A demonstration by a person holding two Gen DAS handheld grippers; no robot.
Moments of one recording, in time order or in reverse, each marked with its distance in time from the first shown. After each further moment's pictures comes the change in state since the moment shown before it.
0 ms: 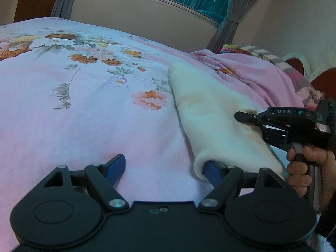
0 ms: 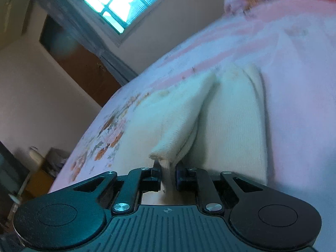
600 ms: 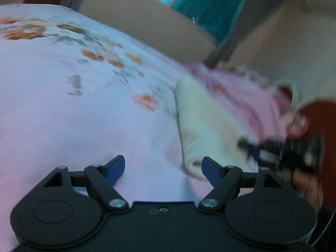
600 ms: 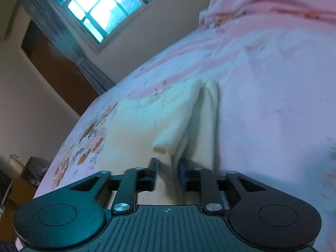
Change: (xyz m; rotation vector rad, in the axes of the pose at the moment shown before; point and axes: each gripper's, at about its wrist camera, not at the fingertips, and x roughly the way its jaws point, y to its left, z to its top) left arm -0.047 0.015 -0.016 -0.169 -0.075 -0.098; right arm -0.052 -0.007 -0.017 0.021 -0.043 -0.133
